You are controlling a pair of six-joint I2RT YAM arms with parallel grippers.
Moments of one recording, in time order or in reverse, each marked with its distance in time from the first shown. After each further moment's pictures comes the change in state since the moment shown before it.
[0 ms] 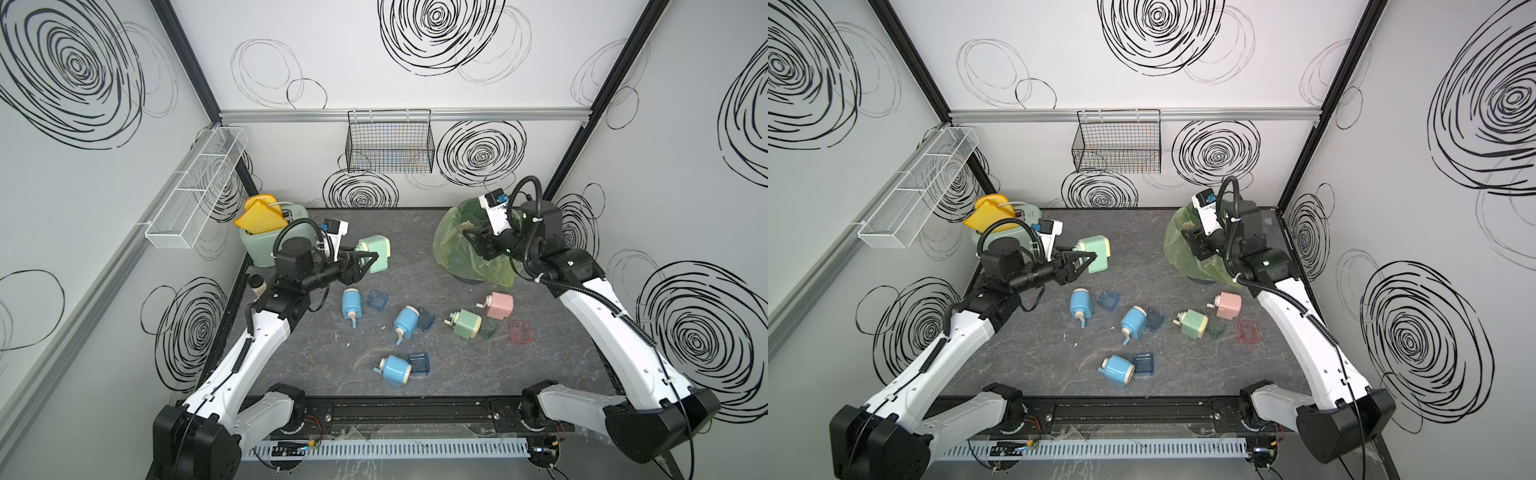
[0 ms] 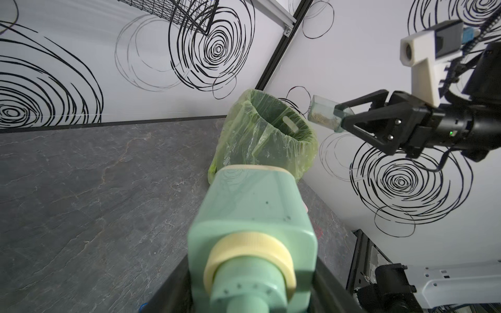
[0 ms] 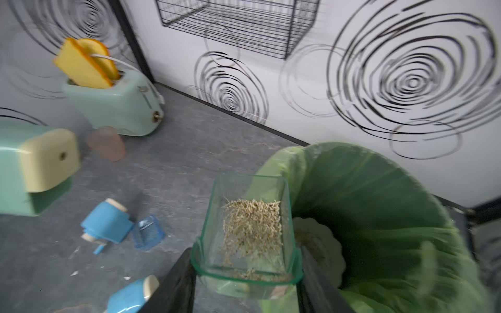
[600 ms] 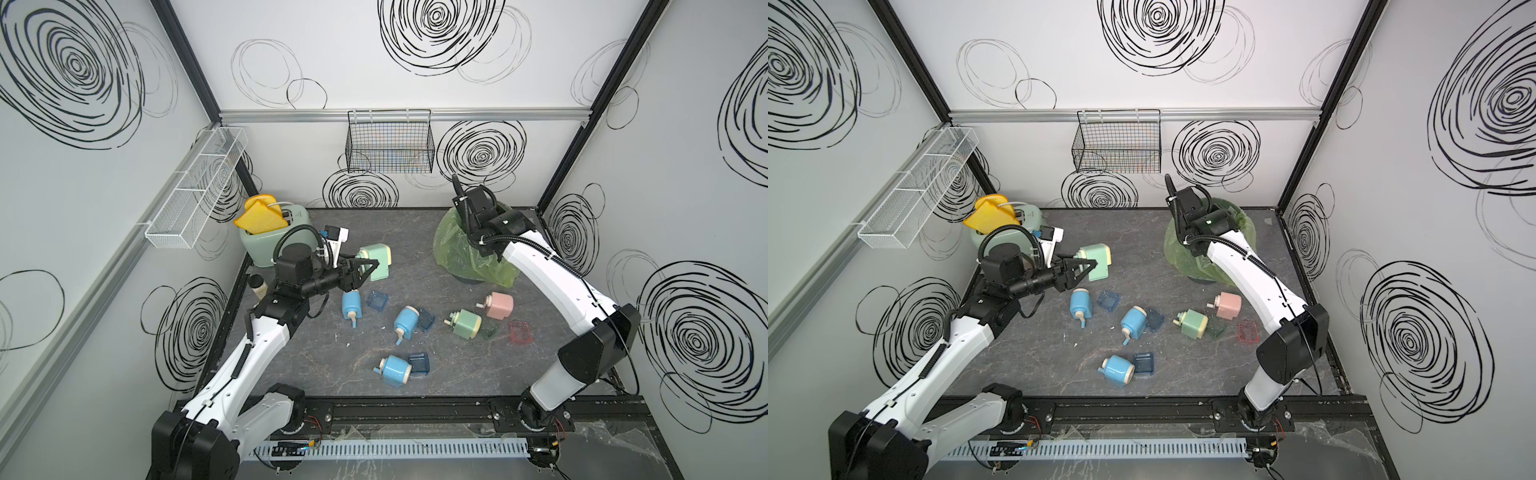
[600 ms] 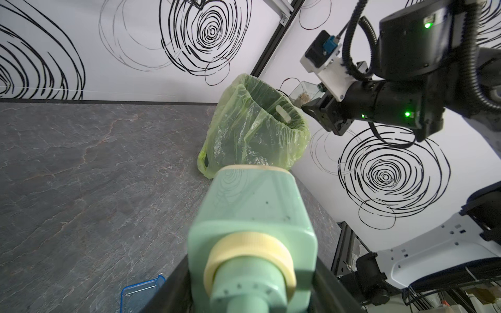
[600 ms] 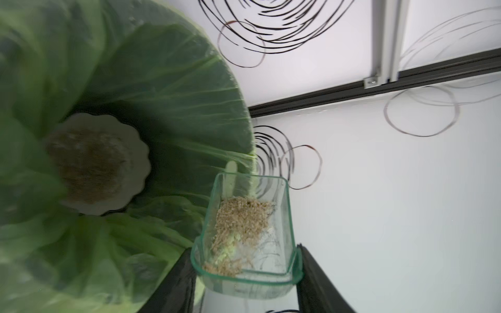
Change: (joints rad) left arm -0.004 -0.032 -0.047 0.004 0.045 -0.047; right arm 0.167 0.386 0.301 -0.330 1.070 -0.327
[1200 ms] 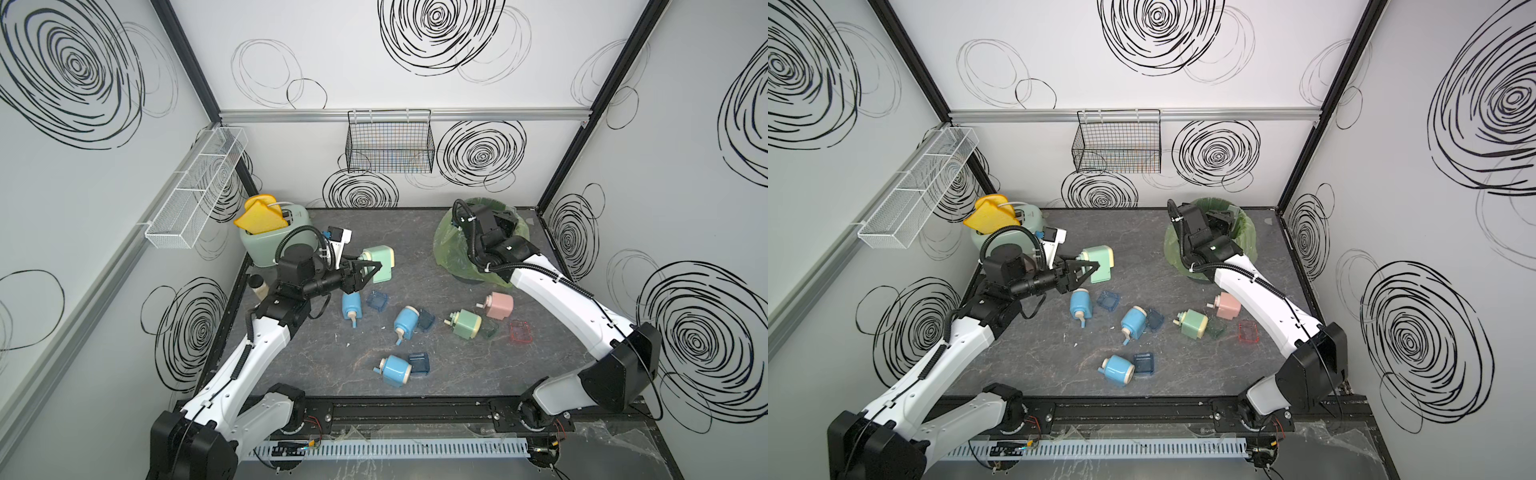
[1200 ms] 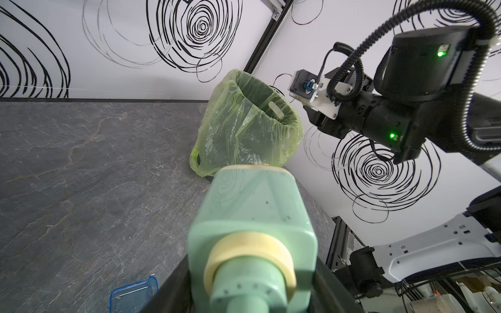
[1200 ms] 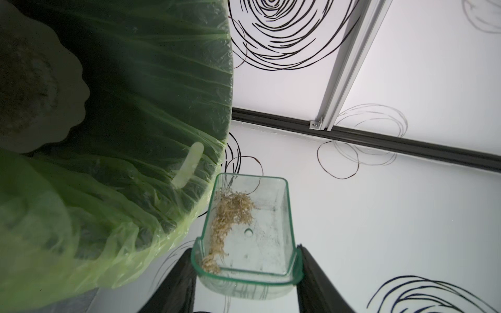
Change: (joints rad) left arm -0.020 -0.002 0.000 0.000 0.010 0.000; right arm 0.035 -0.171 -0.317 0.388 0.098 -0.617
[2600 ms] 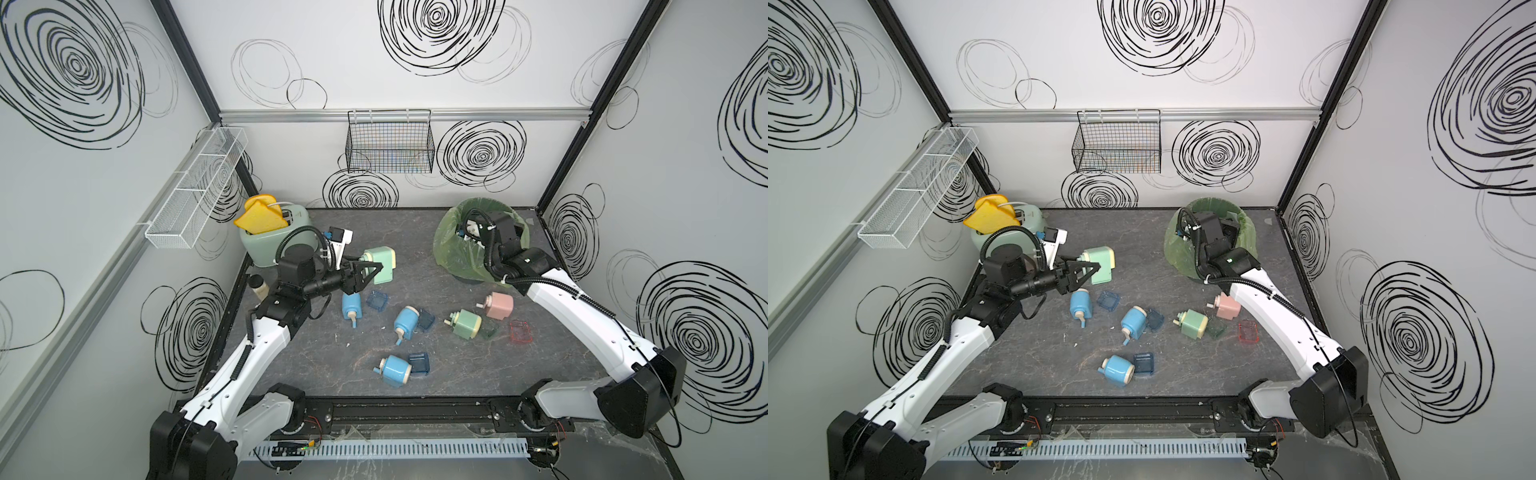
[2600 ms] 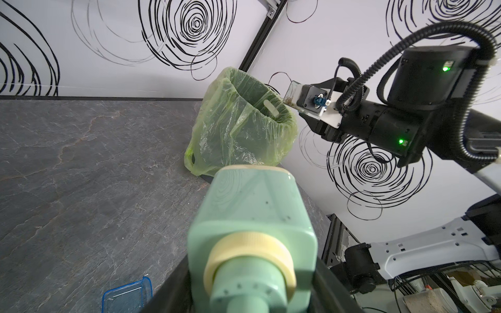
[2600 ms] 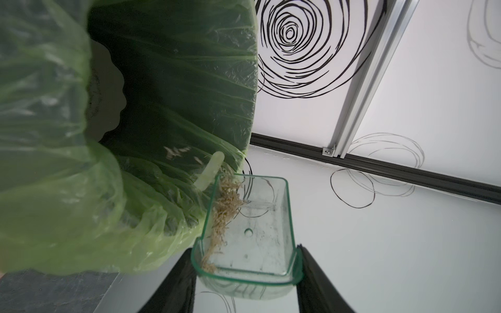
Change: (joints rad) left arm 0.000 -0.002 0.000 0.002 0.015 -0.008; right arm -0.042 -0.134 -0.129 0.060 -0.196 -0.085
